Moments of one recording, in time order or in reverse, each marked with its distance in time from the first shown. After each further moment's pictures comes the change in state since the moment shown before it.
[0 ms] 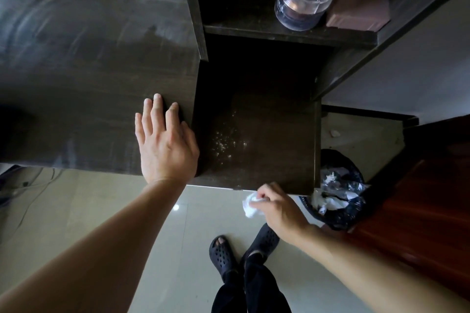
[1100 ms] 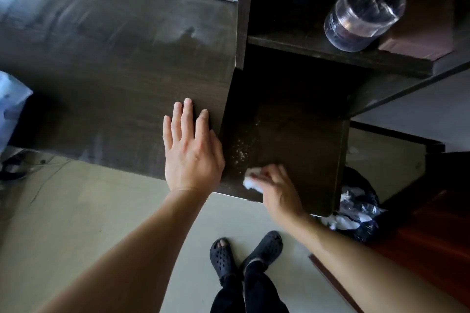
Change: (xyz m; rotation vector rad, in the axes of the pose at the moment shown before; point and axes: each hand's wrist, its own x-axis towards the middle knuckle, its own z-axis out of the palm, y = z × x) left_hand 0.001 0.001 -0.004 0.020 -0.030 -0.007; right_hand 0.075 -0.017 0.003 -0.003 0.053 0.026
